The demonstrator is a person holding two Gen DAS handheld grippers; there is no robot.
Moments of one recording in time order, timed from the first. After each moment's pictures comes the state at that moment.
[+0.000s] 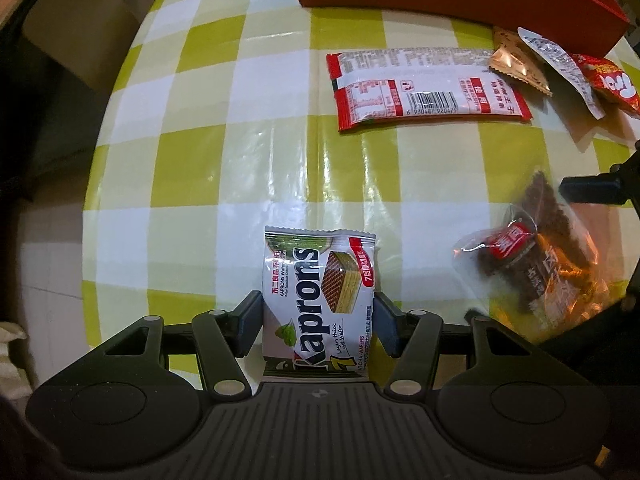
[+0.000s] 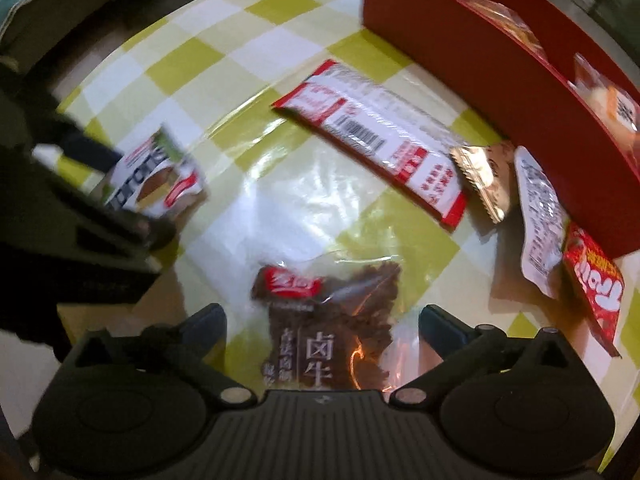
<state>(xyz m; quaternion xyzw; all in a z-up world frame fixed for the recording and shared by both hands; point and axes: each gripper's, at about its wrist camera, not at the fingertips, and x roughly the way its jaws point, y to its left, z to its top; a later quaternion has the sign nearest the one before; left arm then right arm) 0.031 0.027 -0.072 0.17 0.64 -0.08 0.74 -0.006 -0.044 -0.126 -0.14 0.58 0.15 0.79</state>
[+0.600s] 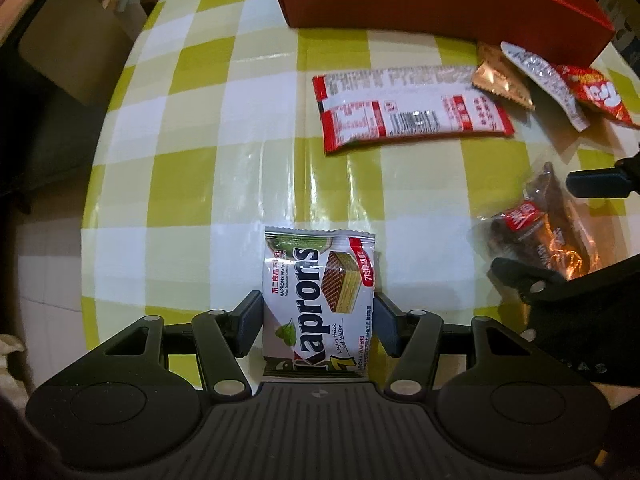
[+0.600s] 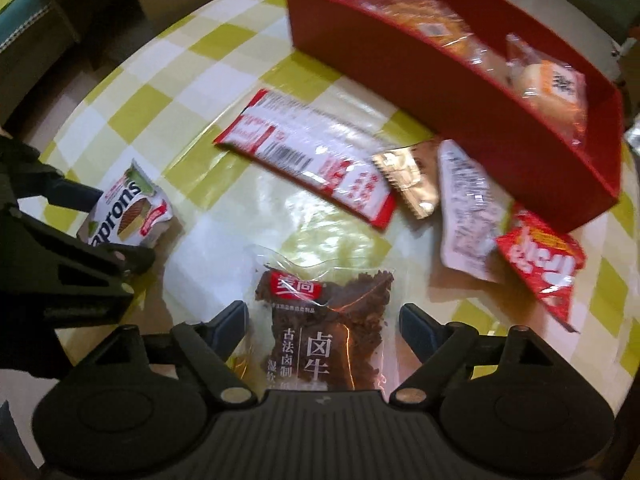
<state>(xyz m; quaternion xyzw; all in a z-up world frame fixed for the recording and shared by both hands) 0.028 0.018 -0.060 0.16 0.63 -0.09 0.76 0.004 -0.080 -0.099 -0.09 0.58 0.11 0.80</state>
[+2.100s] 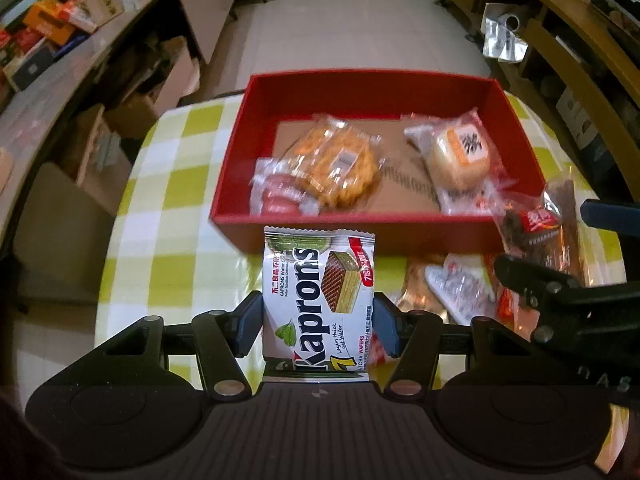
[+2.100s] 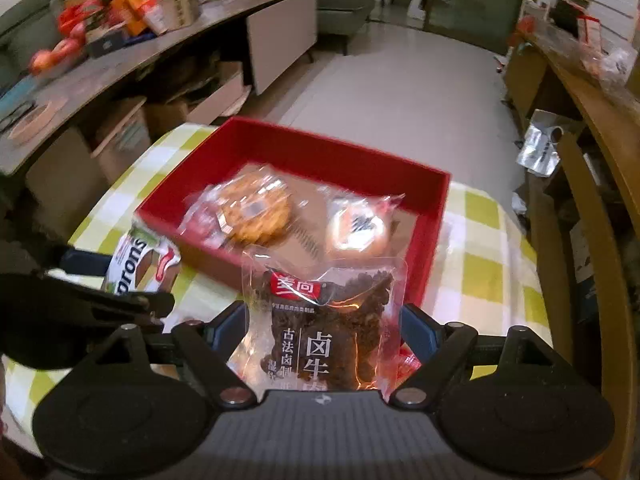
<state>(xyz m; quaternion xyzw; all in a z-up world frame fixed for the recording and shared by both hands) 0.101 -0.069 0.020 0.15 0.52 -0.14 0.83 0.048 -0.166 0.003 0.00 0.45 -0.02 0.89</state>
